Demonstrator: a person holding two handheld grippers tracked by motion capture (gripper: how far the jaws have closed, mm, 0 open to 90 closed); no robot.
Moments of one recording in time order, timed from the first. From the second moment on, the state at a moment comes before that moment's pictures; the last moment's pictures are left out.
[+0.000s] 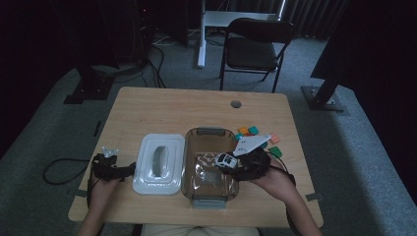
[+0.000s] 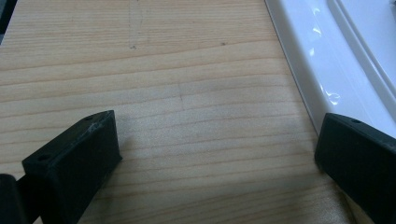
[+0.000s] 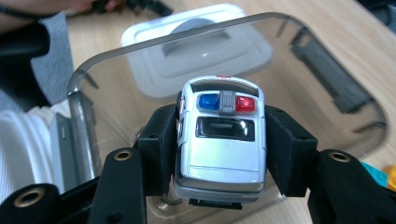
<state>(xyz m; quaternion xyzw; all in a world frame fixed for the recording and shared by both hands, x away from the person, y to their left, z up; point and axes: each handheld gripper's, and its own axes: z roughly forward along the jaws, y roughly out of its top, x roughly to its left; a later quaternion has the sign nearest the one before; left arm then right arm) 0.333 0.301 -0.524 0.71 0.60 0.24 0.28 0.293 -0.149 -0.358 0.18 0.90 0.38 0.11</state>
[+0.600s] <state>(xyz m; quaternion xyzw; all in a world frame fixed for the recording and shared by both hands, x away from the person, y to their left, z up) 0.333 0.301 -0.524 0.71 0.60 0.24 0.28 0.301 -0.094 -0.392 0.11 0.96 0.25 0.05</state>
